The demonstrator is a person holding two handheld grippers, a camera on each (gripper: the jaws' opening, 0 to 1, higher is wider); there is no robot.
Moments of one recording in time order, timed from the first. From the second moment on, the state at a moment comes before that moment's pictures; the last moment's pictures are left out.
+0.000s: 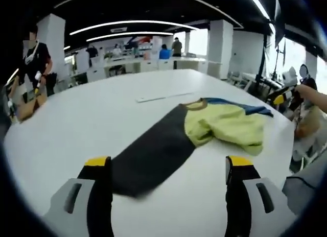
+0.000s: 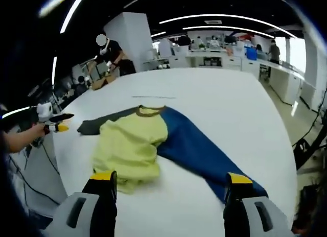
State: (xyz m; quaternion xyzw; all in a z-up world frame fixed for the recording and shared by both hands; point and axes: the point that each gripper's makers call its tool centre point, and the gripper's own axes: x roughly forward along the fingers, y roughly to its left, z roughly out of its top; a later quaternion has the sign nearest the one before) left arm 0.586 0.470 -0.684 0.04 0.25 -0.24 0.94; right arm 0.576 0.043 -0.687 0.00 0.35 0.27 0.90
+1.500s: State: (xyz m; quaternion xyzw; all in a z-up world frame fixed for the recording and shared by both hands) left arm 0.503 0.415 -0.683 0.04 0.24 -0.31 0.92; right arm 0.506 0.251 -0.746 -0.09 0.38 0.49 0.78
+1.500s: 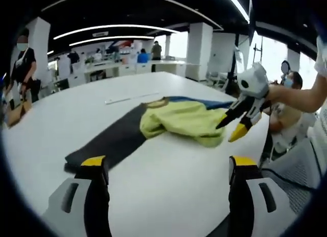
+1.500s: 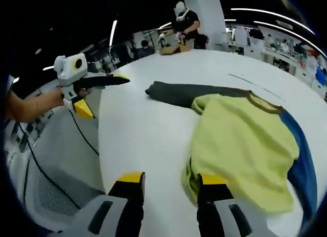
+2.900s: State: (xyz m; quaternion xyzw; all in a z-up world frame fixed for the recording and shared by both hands) left arm 0.481 0.415 -0.693 0.05 0.26 -0.32 0.91; right arm 0.512 0.287 -0.745 -0.06 0.33 0.49 0.80
